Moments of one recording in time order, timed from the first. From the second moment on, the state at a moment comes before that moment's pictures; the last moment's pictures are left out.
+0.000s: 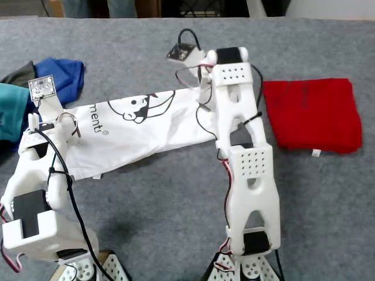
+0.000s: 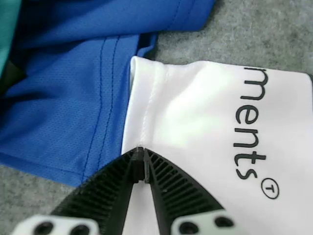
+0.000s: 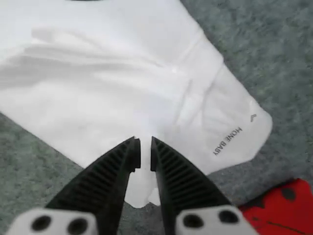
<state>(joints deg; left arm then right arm) -22.7 0.5 39.1 28.1 0.1 -8.6 54.4 -64.3 99.7 46.0</state>
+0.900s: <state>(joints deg) -27.8 12.4 20.5 53.0 -3.4 -12.3 18.7 -23.6 100.7 40.7</state>
